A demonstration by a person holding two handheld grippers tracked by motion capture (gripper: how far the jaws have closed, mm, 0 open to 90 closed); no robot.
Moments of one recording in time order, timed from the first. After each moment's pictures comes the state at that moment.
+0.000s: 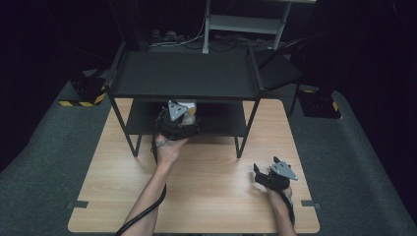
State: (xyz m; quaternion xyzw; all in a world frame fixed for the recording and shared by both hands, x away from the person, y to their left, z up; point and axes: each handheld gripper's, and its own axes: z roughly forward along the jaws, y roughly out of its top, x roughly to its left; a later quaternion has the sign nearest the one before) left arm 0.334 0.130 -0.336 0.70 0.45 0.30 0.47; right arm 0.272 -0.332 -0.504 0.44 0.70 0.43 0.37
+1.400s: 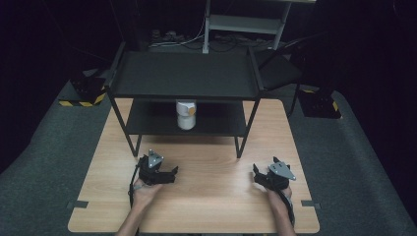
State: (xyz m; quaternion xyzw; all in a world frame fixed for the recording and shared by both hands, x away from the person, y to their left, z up) left arm 0.290 0.201 -0.465 0.75 0.48 0.24 0.40; right arm 0.272 -0.327 -0.503 0.43 0.71 0.41 0.38
